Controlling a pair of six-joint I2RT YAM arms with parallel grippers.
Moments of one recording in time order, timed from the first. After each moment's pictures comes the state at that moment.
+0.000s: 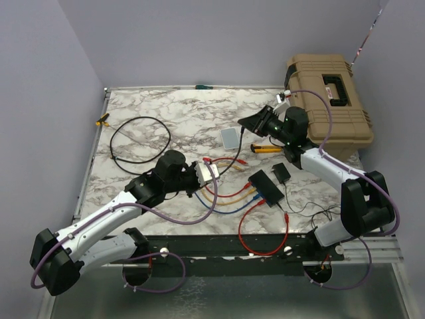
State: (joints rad) left arm -0.77 0.96 0.71 -0.27 0.35 0.43; right arm 0.34 1.50 0.91 0.46 -0.42 0.83
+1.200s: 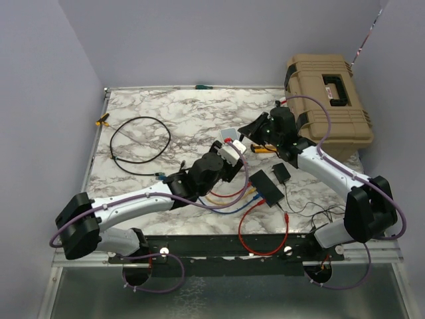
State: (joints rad) left arm -1.06 1.25 0.87 0.08 -0.38 0.07; right arm 0.46 1.46 1.02 0.01 -0.07 0.92
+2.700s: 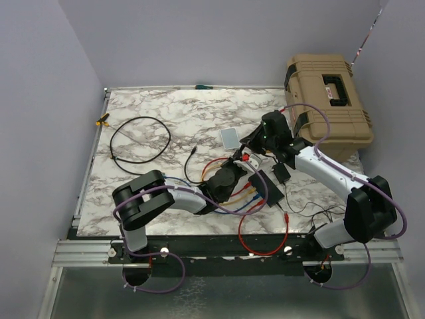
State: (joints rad) left arm -1.09 1.78 0.77 1.02 -0.63 0.43; right arm 0.52 1.46 1.05 -0.23 0.06 1.02
